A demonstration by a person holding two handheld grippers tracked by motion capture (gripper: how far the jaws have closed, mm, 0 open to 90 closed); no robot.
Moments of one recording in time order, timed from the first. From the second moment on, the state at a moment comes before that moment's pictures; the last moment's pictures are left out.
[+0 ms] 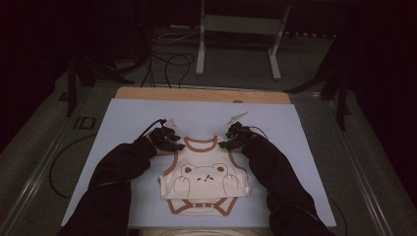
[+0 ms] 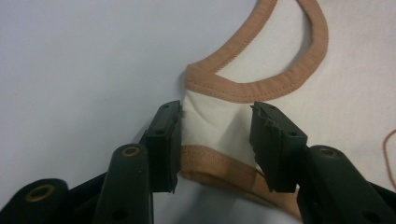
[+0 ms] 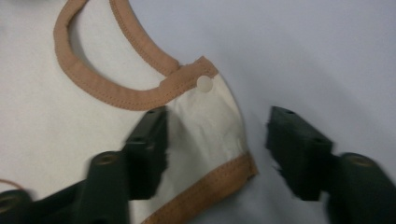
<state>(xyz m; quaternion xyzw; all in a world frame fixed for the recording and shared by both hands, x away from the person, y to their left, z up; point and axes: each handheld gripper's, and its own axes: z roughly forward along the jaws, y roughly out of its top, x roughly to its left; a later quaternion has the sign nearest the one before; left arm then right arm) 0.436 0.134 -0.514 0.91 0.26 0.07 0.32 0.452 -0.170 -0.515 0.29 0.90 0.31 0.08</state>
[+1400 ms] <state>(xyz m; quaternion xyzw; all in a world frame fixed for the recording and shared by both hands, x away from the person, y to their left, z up) 0.431 0.132 -0.478 0.91 0.25 0.06 0.33 0.440 -0.168 -0.478 0.25 0.91 0.32 0.08</state>
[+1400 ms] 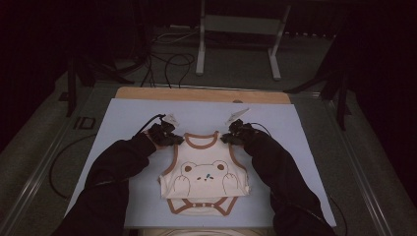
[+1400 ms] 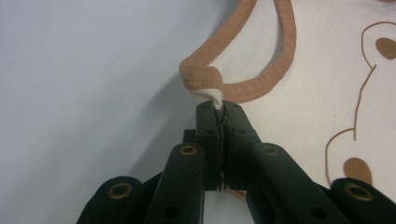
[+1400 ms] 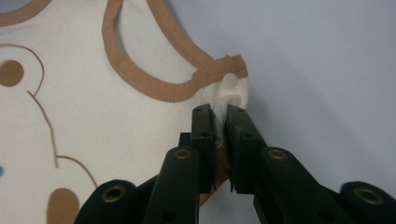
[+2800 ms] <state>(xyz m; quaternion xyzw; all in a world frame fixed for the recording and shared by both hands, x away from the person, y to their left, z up) 0.441 0.138 -0.384 0.89 0.24 0.12 0.38 0.466 -0.171 -0.397 0.25 0.88 0.36 0.16</state>
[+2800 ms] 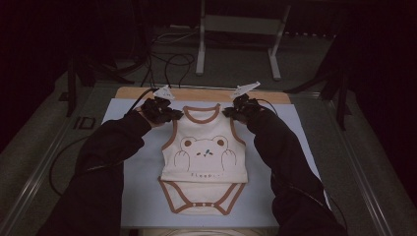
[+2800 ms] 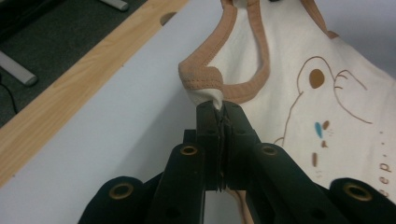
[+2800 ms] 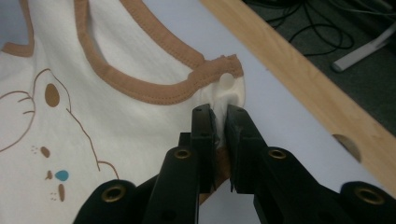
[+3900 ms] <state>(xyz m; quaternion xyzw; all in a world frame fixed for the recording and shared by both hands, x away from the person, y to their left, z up) 0.405 0.140 -0.368 0.89 0.20 0.14 0.39 0.427 -0.177 -0.376 0.23 0.87 0.39 0.19</state>
